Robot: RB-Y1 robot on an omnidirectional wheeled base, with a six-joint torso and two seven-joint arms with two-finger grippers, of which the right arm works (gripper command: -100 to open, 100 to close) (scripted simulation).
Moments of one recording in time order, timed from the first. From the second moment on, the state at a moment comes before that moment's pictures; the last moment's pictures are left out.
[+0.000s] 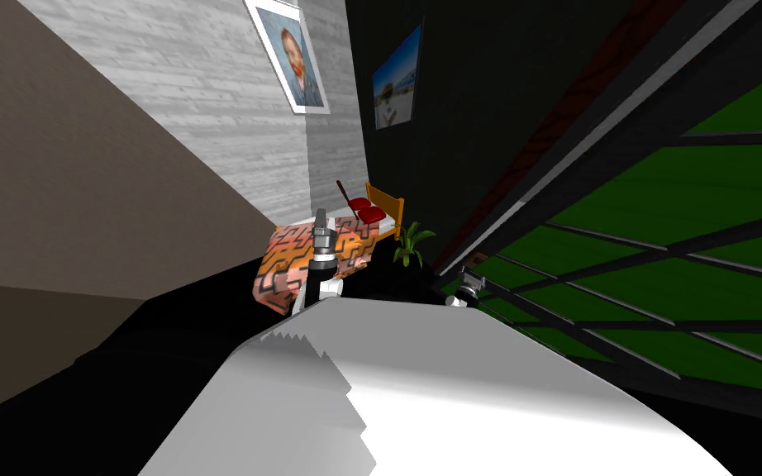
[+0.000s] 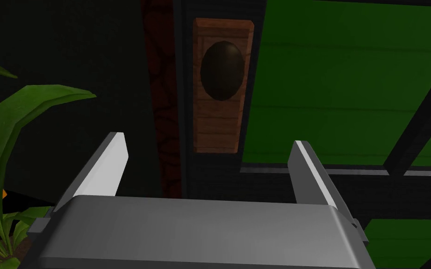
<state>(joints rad) -0.06 -0.25 -0.15 -0.55 -0.68 -0.91 -1.39</state>
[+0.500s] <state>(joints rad) -0.04 -0.27 -0.14 -0.56 -0.67 -0.91 -1.42</state>
